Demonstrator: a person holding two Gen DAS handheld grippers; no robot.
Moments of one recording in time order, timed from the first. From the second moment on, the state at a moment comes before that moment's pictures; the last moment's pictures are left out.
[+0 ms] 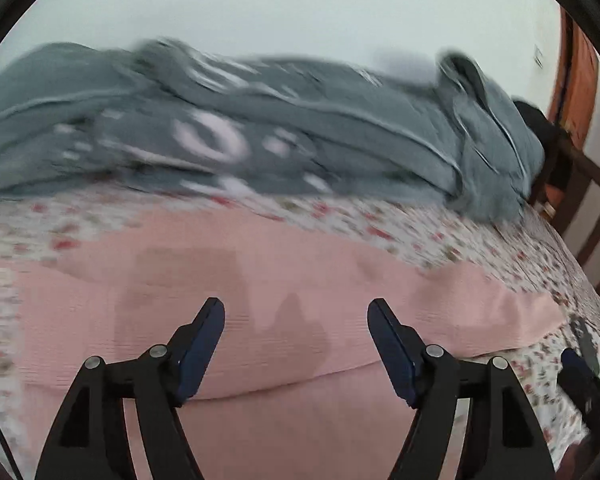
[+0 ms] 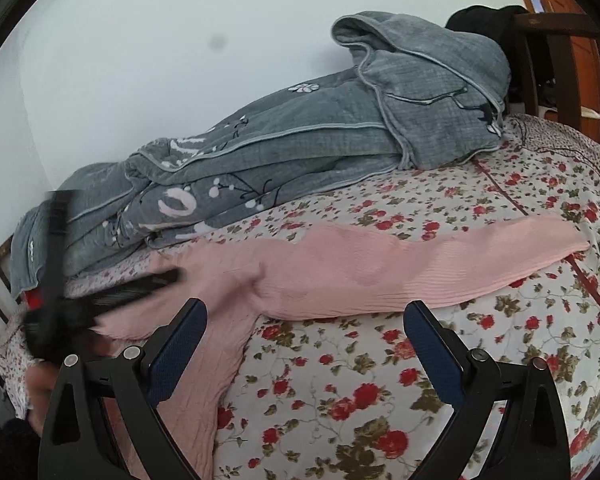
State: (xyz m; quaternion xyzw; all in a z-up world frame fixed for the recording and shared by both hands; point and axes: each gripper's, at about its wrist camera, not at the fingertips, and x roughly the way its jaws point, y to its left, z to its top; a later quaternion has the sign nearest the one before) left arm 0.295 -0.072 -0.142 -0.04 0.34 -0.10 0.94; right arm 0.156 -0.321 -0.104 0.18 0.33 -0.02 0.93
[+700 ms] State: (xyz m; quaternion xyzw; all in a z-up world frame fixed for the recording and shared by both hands) left arm 0.287 0.146 -0.200 -0.14 0.37 -0.01 0.92; right arm 0.281 -0.238 -0.169 0.15 0.47 0.00 0.87
